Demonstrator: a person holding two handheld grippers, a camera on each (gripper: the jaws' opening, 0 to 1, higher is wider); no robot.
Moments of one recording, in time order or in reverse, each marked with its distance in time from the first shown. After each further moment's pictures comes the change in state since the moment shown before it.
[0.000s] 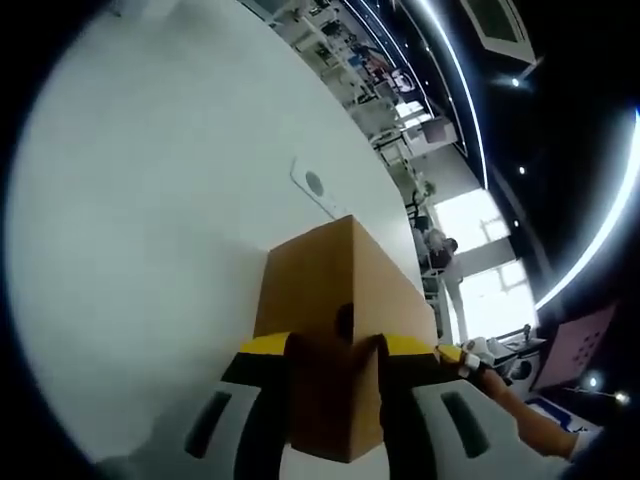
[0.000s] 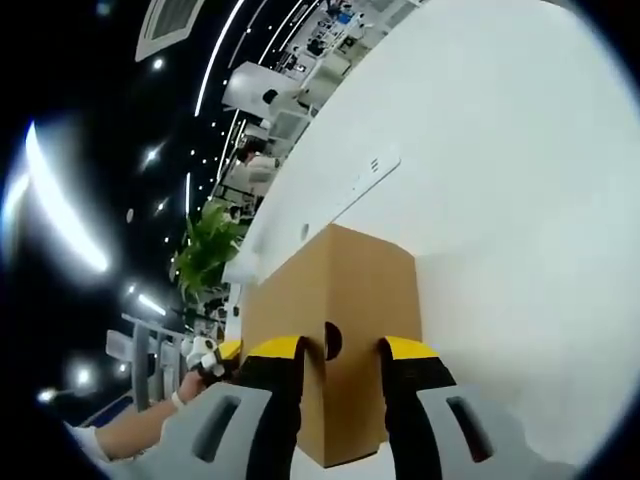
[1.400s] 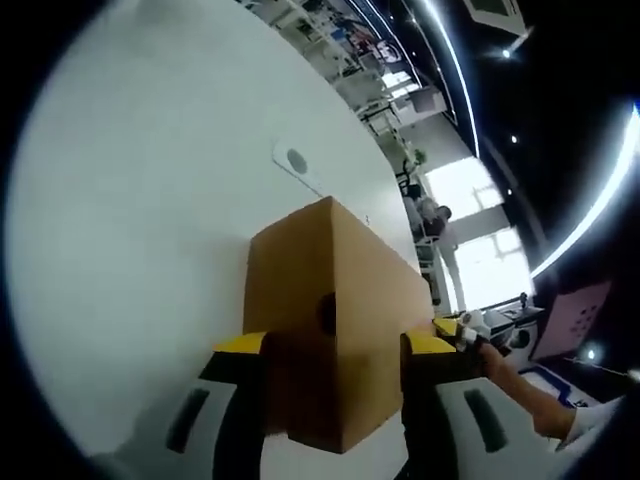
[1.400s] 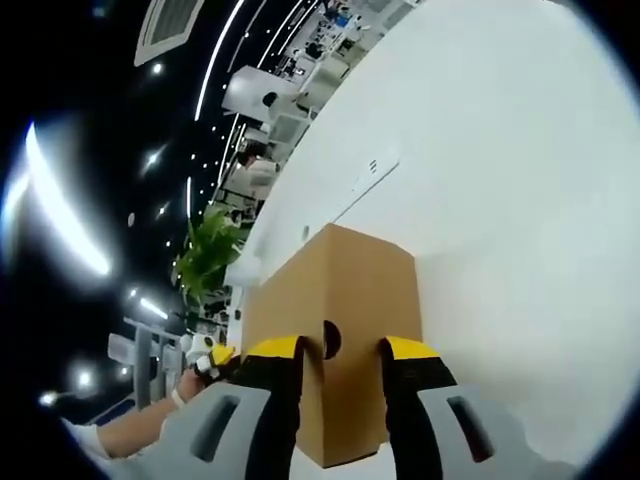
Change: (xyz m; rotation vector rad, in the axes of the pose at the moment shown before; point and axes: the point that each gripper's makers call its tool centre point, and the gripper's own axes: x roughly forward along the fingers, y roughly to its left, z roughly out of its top) left arm -0.001 -0.019 -0.020 0.087 0.143 -0.026; right arm 0.000 0.000 -0.002 0.000 -0.014 0.007
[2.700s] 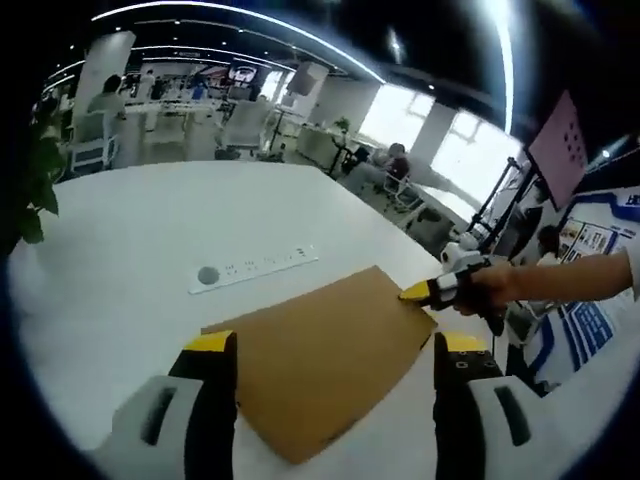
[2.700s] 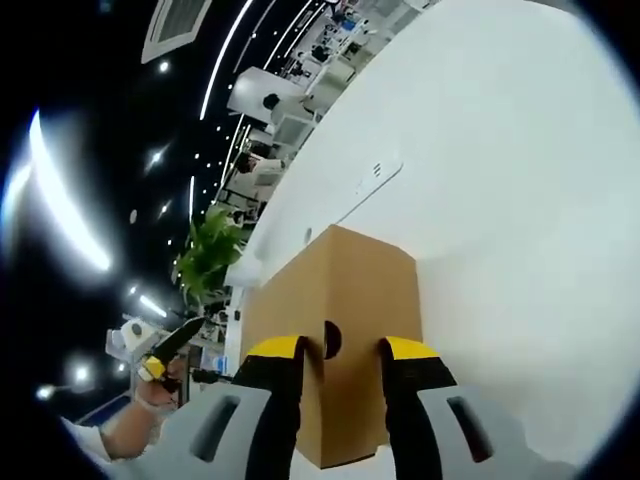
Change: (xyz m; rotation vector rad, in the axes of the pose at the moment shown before) left arm -0.021 -0.092 0.035 0.793 -0.022 0.042; right arm 0.002 -0.003 0.004 -0.017 -0.017 0.004
